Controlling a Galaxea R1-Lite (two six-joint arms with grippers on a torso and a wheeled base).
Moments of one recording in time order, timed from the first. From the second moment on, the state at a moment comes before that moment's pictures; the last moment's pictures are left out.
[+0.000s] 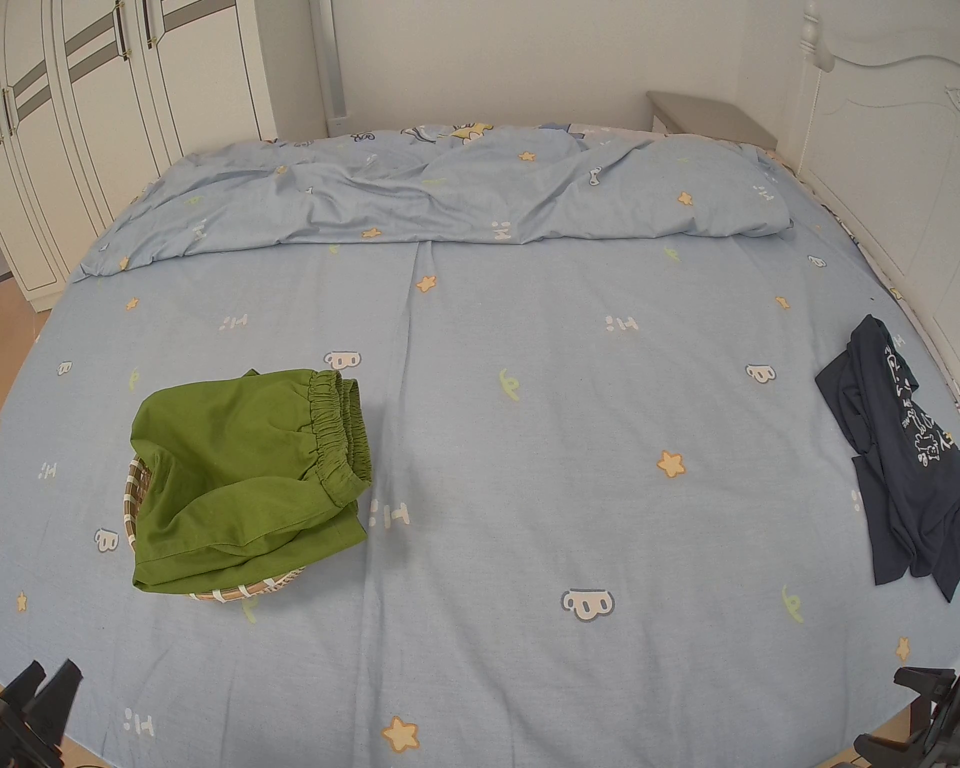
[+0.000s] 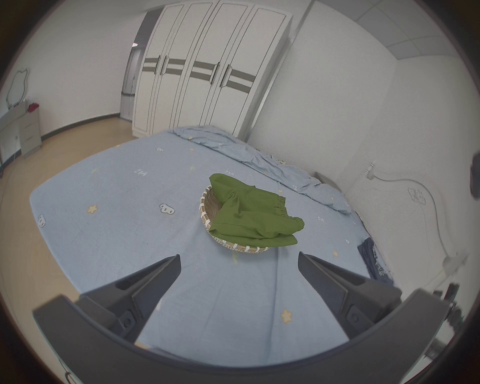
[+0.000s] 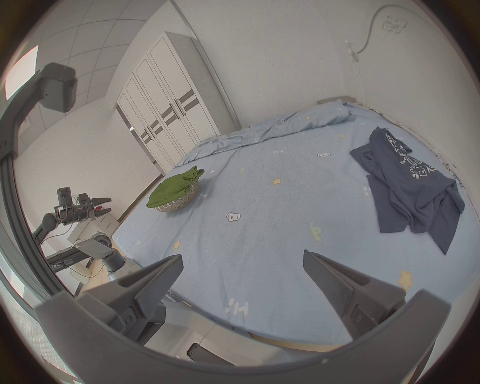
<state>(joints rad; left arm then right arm) 0.03 0.23 -0.42 0.43 -0.04 -0.44 0.17 0.24 -0.29 0.46 0.35 0.11</state>
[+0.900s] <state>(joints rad) -0.01 0.01 -0.02 -0.02 -0.04 -0.10 0.05 0.17 -0.30 0.40 0.12 -0.02</state>
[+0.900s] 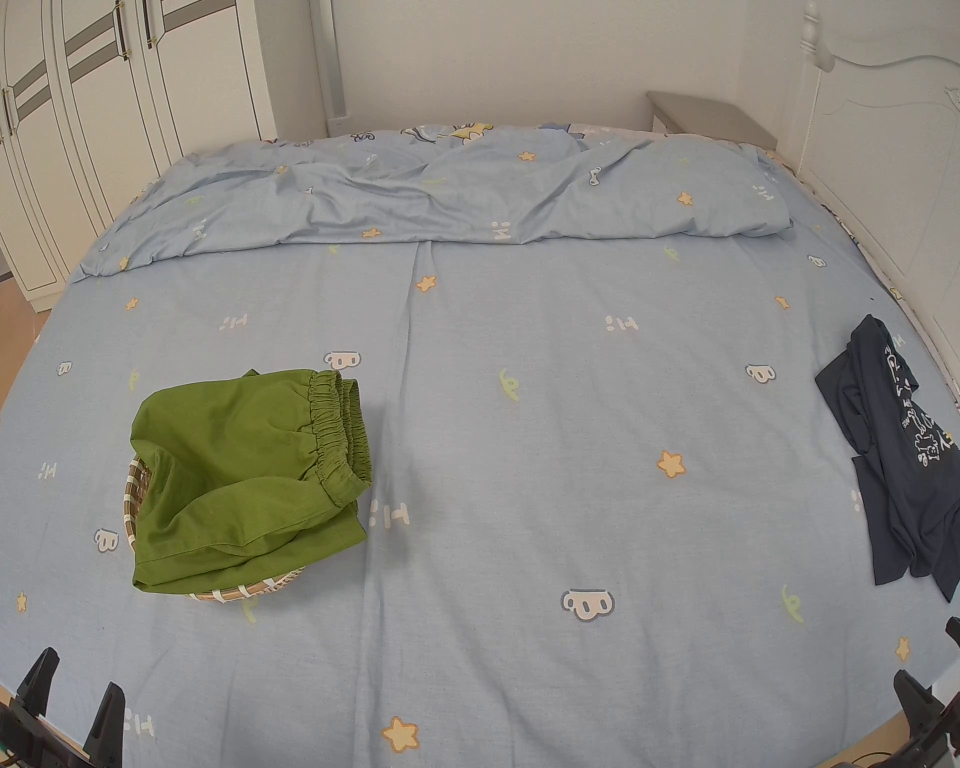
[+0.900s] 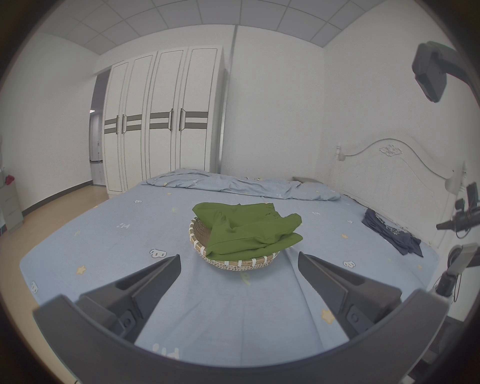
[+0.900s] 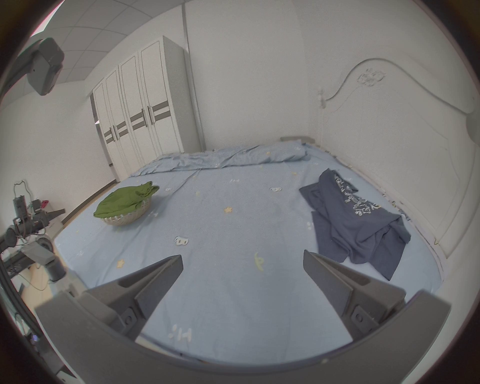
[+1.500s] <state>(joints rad) -0.01 0.01 -0.02 0.00 0.01 0.03 -0.01 0.02 -0.02 -0.01 0.01 0.00</state>
